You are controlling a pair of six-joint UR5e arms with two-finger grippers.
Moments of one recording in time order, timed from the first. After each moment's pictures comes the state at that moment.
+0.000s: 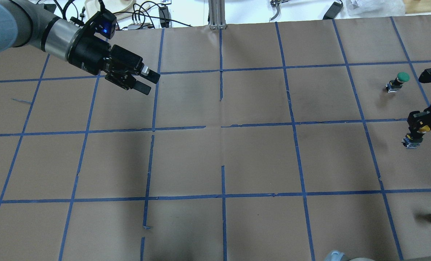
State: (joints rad) left arm -1.37 -1.79 -1.52 -1.99 0.82 0.87; right arm 0.93 -1.41 2.01 -2.21 -1.65 -0.74
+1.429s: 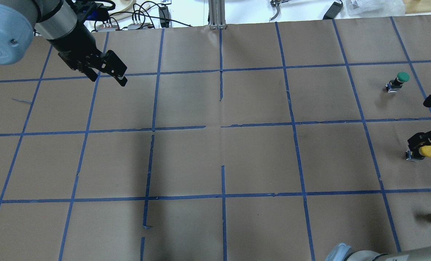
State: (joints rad) left arm -1.45 -1.73 -1.52 -1.50 1.46 0.42; right arm 0.84 -1.41 2.12 -2.33 -1.62 -0.84
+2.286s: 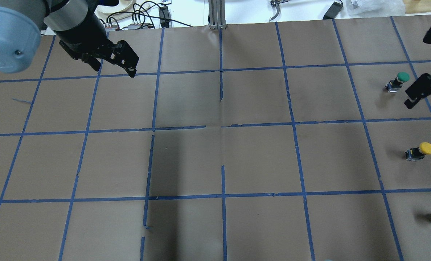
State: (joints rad) left arm -1.57 -1.62 -1.52 -1.50 1.52 0.27; right arm 1.13 -1.52 1.65 -1.62 -1.62 -0.64
